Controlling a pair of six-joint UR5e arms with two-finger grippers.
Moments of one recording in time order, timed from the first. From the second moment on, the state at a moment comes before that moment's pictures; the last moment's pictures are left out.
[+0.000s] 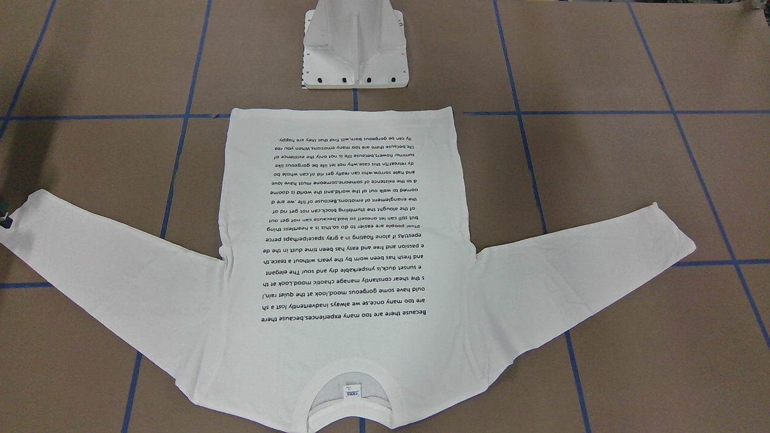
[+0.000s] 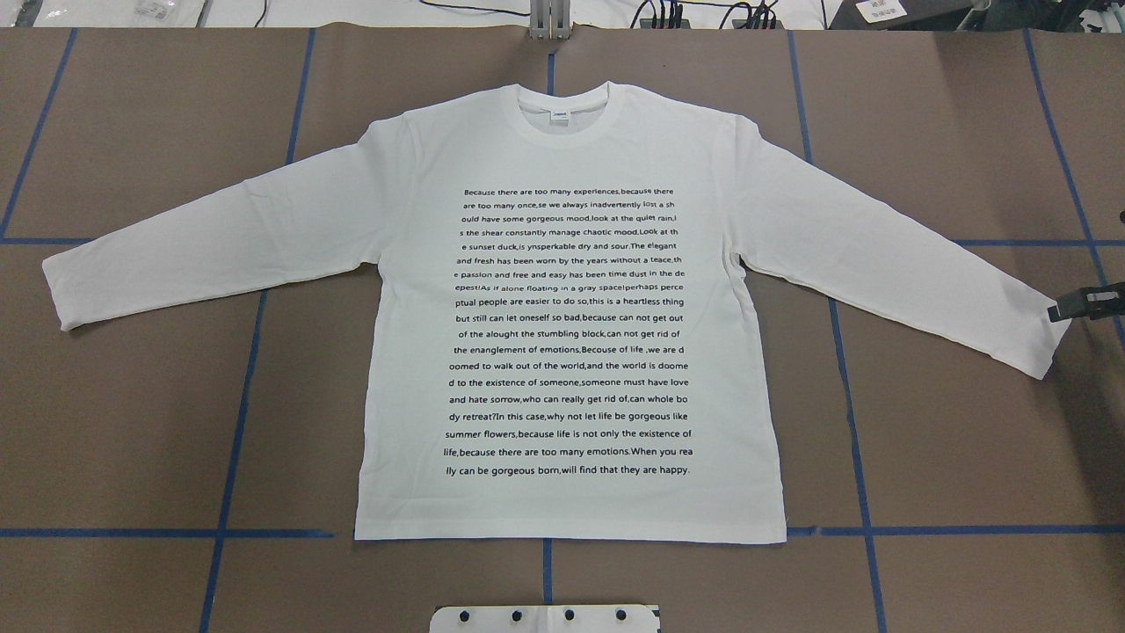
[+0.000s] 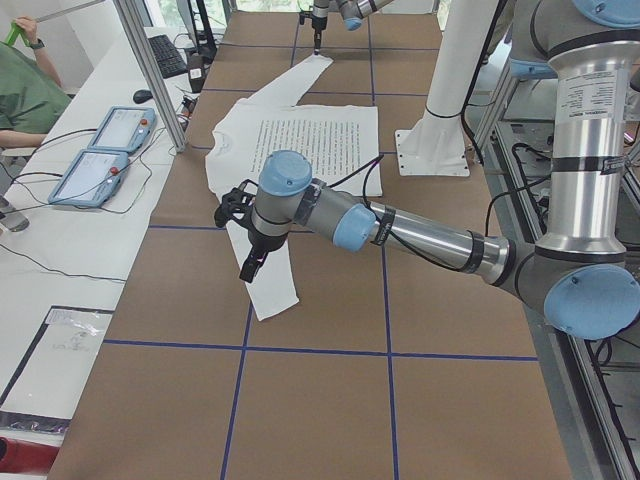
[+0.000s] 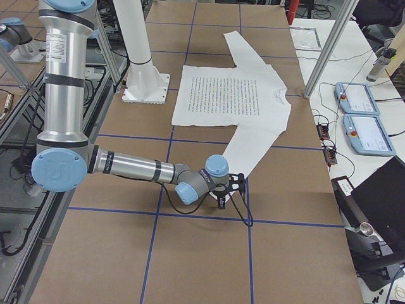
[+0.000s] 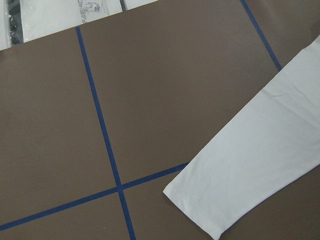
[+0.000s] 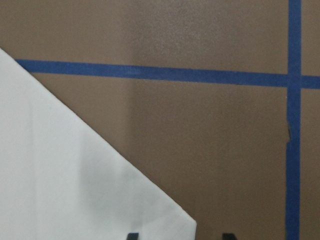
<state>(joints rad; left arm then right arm) -1.54 -1.53 -1.88 -1.78 -2.34 -0.04 1.15 -1.66 1.39 -0.77 2.21 0.60</state>
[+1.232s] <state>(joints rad) -1.54 -1.53 -1.88 -1.78 -2.34 -0.04 1.14 -1.65 1.39 -0.77 2.19 0.60</state>
